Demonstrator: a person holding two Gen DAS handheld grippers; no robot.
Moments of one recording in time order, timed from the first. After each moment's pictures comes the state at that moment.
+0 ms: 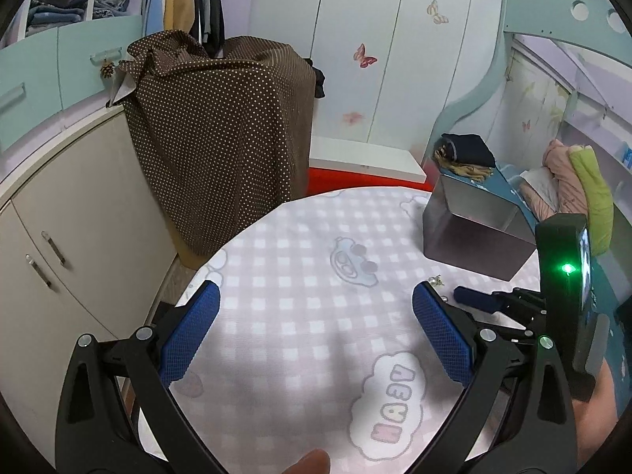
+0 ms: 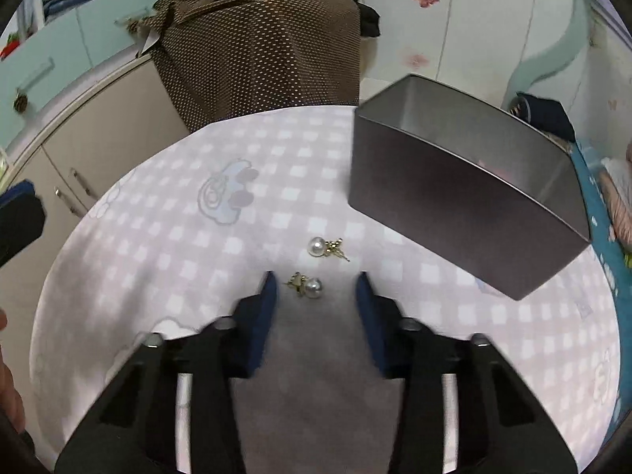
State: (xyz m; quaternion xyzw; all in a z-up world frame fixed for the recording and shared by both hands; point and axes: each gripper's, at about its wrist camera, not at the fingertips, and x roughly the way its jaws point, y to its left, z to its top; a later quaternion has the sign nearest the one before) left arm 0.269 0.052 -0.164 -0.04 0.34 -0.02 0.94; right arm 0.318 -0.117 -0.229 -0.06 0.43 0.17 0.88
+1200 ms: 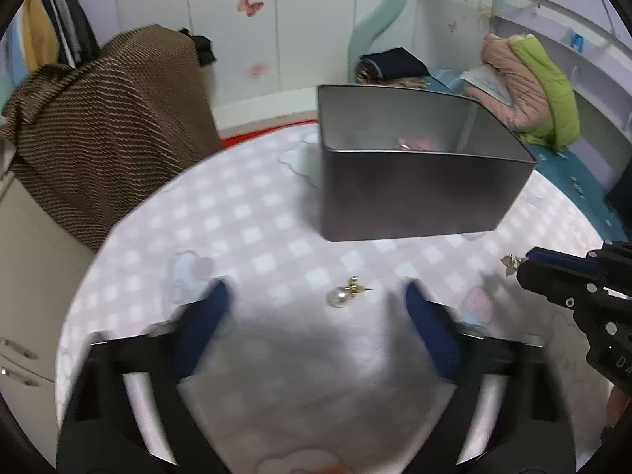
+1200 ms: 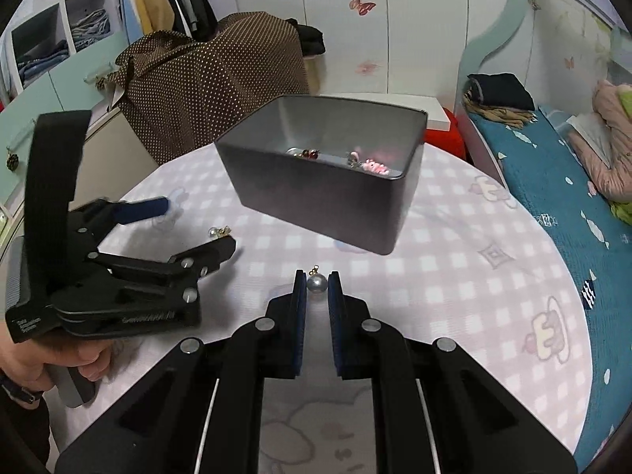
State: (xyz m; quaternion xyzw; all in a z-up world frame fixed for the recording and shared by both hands) left arm 0.366 -0.067 -0.237 0.09 0.42 -0.17 0.89; right arm 0.294 -0.211 -0.211 0.03 0.41 0.13 0.90
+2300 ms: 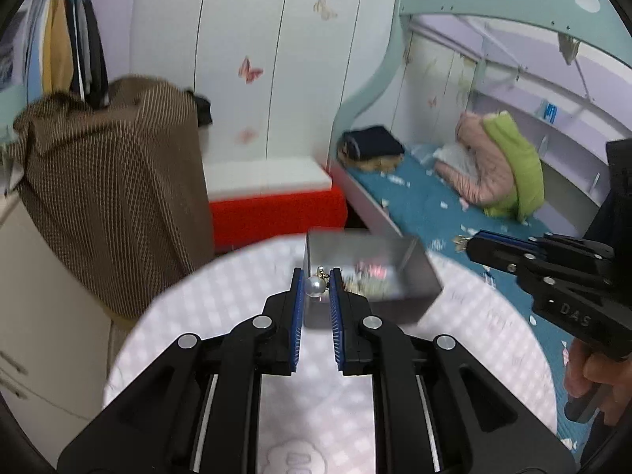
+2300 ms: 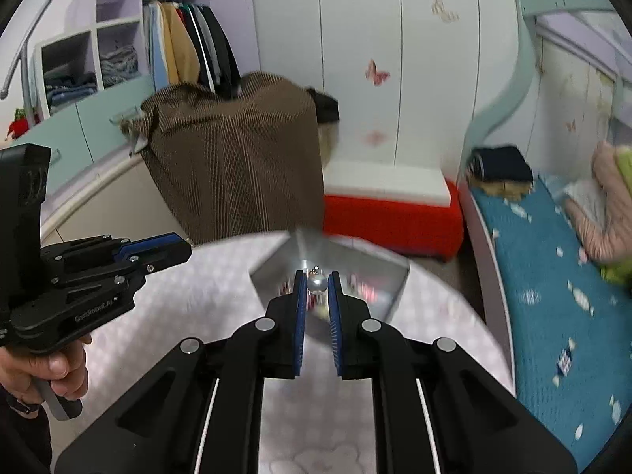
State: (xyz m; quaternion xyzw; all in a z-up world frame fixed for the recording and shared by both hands) left arm 0.332 -0.040 -0.102 0.02 0.31 -0.20 0.93; right arm 0.305 -0.217 -0.102 0.00 0.30 0.15 0.94
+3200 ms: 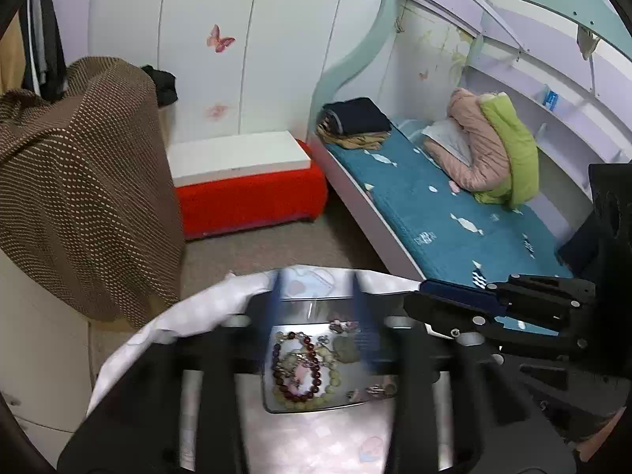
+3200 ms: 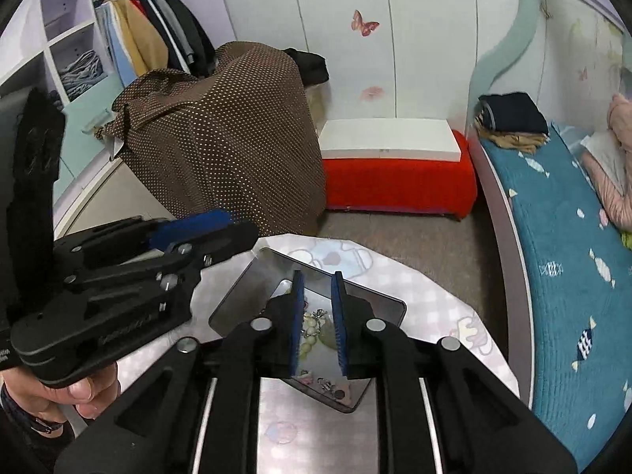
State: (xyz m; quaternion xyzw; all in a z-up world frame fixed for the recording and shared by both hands) left arm 0.448 -0.109 -0.106 0.03 0.38 -0.23 0.90; right arm 0.395 -0.235 -0.121 0.06 0.40 0.15 0.90
